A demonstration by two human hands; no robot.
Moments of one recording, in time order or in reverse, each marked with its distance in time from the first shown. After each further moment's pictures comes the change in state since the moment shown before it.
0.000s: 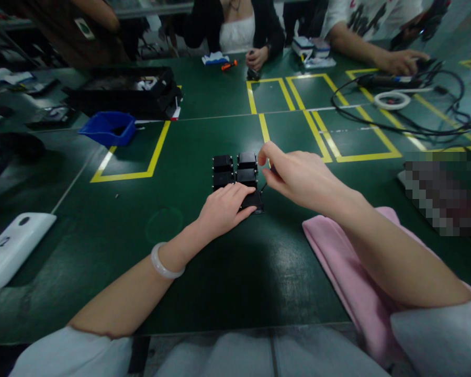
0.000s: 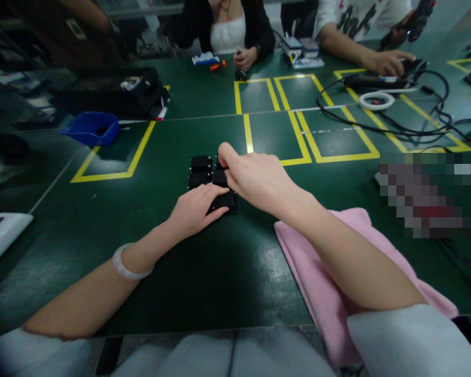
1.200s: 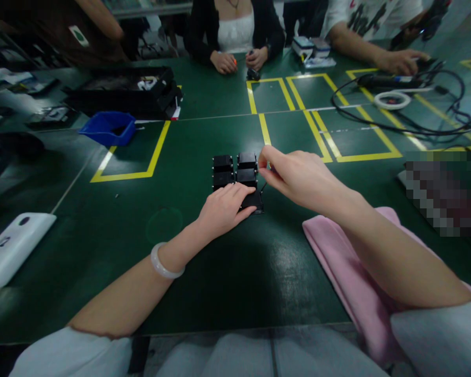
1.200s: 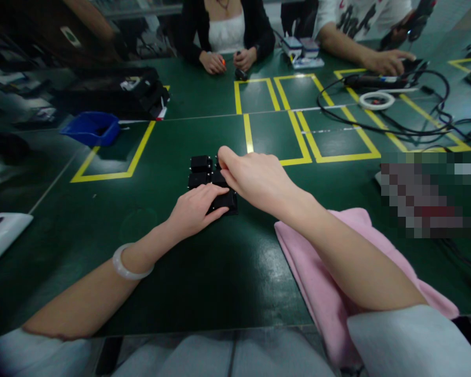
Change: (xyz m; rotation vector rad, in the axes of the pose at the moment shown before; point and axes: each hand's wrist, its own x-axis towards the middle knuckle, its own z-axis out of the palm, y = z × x) left_hand 0.000 0.000 0.000 -0.004 0.000 -0.004; right_hand 0.000 -0.001 0.000 -0.010 -0.002 0.006
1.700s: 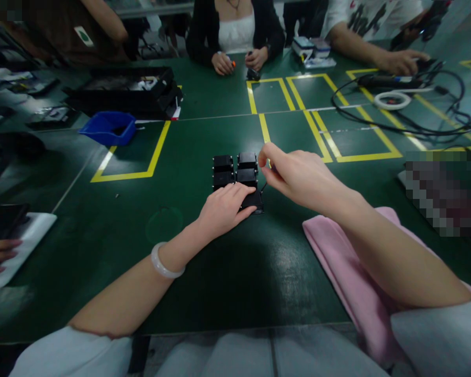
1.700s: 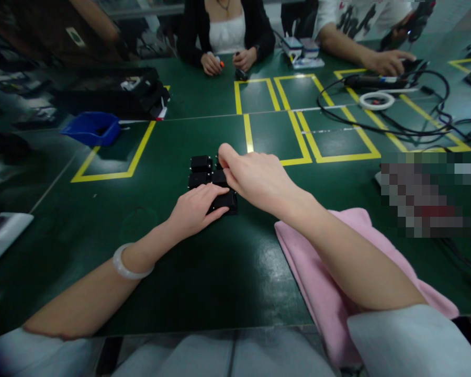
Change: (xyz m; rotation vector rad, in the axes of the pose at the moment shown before) left_hand 0.000 0.000 0.000 -0.009 -0.003 0.005; right_hand 0.000 0.000 0.000 0.010 0.011 0.000
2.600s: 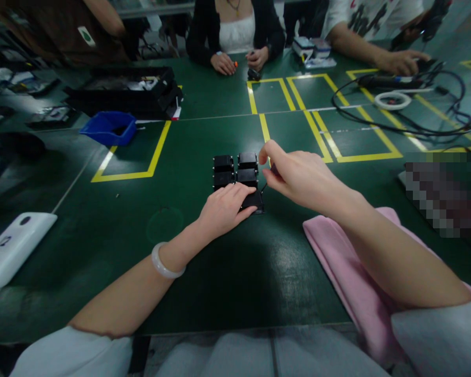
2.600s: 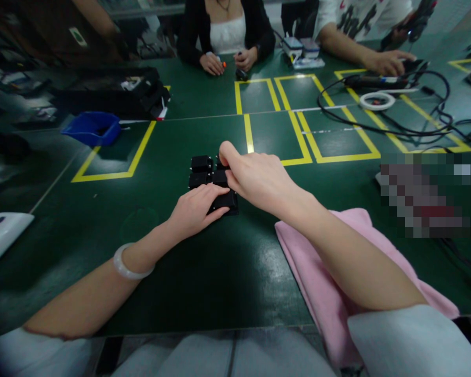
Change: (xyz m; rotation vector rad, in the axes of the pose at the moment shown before) left_hand 0.000 0.000 0.000 0.000 0.002 -0.006; right_hand 0.000 0.001 0.001 0.016 -0.002 -0.003
